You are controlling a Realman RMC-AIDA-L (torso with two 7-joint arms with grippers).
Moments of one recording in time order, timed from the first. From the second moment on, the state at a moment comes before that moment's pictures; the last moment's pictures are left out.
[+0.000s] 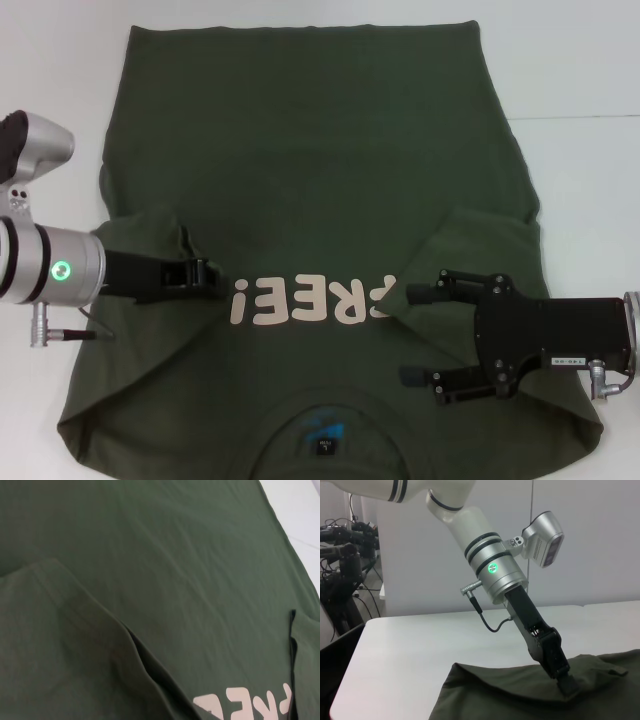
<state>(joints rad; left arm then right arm) -0.63 -2.16 0.82 0.90 2.43 1.30 -2.57 0.49 2.09 -0.80 -0.66 -1.95 -1.66 1.06</state>
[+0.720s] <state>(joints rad) -0.62 -2.15 0.72 0.85 2.35 1.33 -2.50 0.49 2.09 -0.80 -0.66 -1.91 -1.66 1.06</state>
